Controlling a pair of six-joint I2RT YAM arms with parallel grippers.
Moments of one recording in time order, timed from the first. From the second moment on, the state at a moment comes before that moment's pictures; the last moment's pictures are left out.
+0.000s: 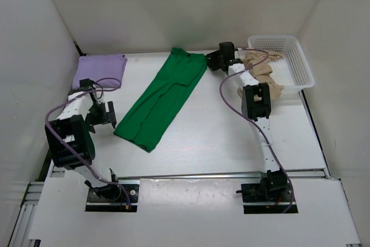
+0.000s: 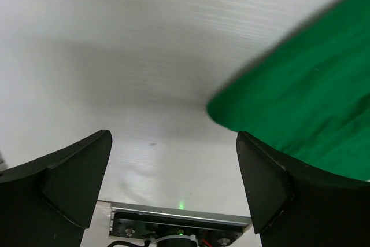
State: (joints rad) left arm 0.26 1.60 1.09 -0.87 -0.03 0.00; right arm 0.28 2.74 2.41 -0.28 -0.03 1.38
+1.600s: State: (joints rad) left arm 0.41 0.78 1.11 -1.05 -0.04 0.00; right arm 1.07 2.11 1.33 -0.21 -0.25 1.80
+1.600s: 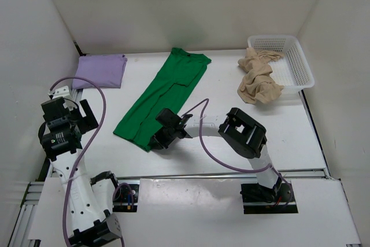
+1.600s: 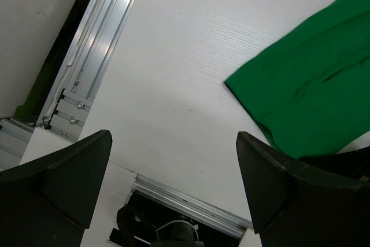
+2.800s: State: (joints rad) left arm 0.41 0.90 1.26 -1.24 0.46 0.00; right arm 0.99 1.52 0.69 -0.35 -0.24 1.16
